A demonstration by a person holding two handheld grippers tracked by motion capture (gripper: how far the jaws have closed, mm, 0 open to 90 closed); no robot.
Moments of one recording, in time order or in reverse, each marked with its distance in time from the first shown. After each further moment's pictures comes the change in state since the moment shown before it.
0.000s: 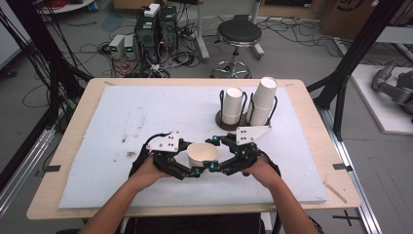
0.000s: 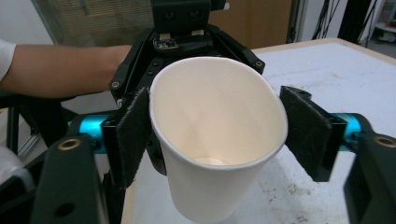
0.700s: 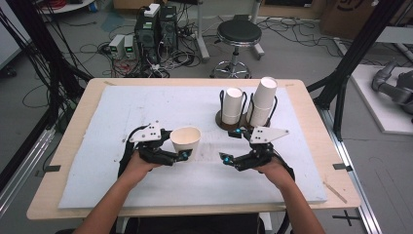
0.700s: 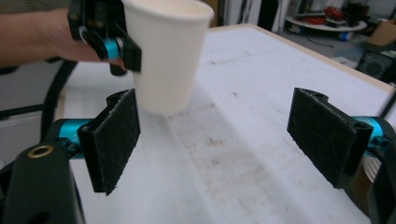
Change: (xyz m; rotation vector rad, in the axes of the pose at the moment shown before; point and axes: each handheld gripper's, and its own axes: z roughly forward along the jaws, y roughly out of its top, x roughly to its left) left arm 0.019 -0.009 -0.040 -0.079 0.224 -0.077; right arm -0.009 -0.018 -0.041 0.057 -0.289 -0.028
